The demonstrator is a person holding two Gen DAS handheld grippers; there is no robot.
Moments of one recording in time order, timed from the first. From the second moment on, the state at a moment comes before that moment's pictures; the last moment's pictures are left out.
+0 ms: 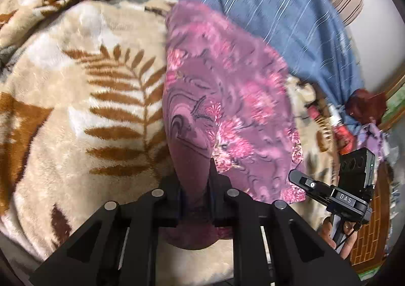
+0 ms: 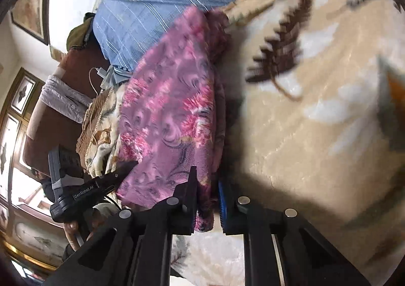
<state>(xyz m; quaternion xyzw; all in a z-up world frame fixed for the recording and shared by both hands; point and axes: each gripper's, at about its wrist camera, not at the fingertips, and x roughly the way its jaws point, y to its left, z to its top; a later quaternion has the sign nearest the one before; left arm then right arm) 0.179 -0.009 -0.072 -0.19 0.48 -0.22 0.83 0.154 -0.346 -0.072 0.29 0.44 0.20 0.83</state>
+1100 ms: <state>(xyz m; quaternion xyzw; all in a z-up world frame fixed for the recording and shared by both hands) 0.227 0.005 -0.007 -0.20 0.43 -0.17 0.87 0.197 -0.350 -0.002 0.25 0.39 0.16 0.87</state>
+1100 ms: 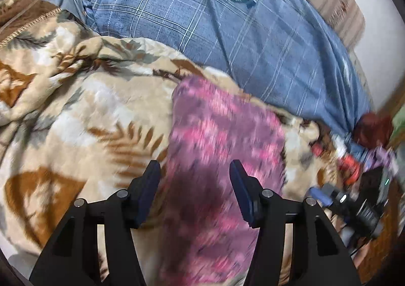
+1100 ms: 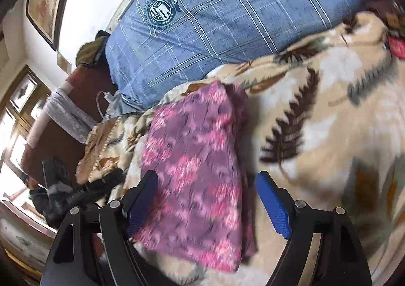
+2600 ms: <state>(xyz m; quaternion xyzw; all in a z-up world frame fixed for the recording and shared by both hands) 0.347 -0.009 -0.031 -0.21 0.50 -0.20 0.82 0.330 -0.361 -0.036 0.31 0.46 0.16 0.82</state>
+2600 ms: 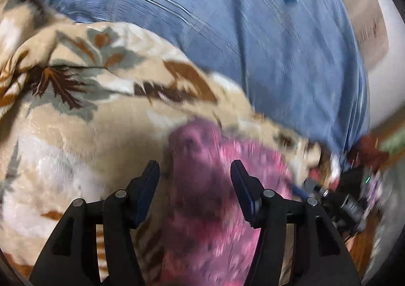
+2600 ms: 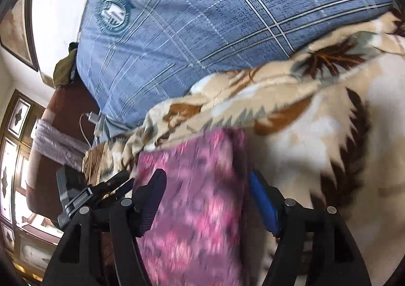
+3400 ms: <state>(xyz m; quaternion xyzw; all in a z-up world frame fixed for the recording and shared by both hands) 0.216 0.031 -0.063 -0.22 0.50 -0.16 0.82 0.183 -0.342 -0.059 0.30 0.45 0.14 0.83</state>
